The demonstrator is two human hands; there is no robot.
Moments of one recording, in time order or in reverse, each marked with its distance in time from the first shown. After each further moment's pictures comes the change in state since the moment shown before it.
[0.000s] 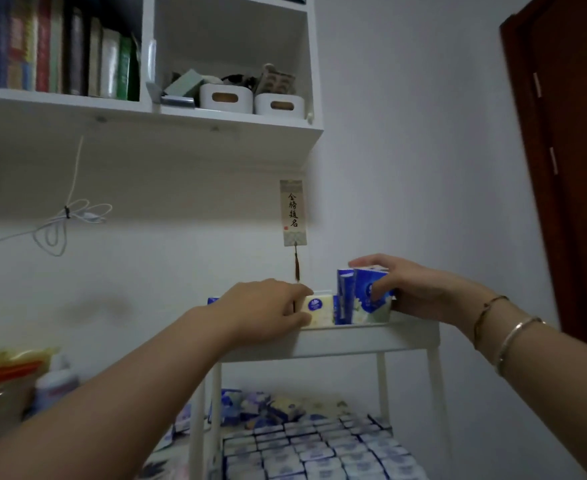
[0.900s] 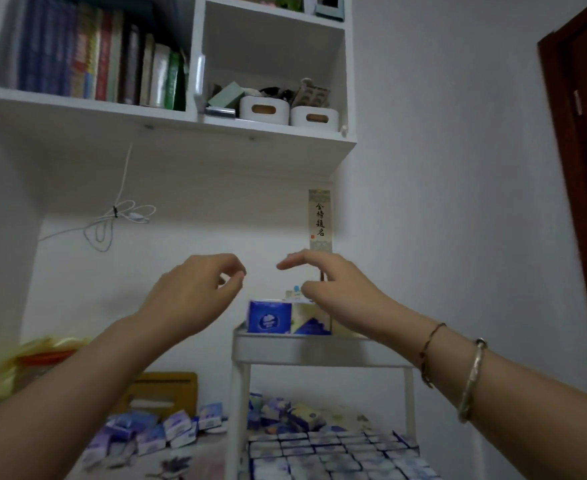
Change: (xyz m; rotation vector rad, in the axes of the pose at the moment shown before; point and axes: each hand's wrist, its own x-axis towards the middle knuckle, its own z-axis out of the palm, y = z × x) left_hand -0.067 -0.073 -0.019 -0.200 0.447 -0.363; right_hand -0.022 -0.044 0.131 -0.559 0.063 -0.533
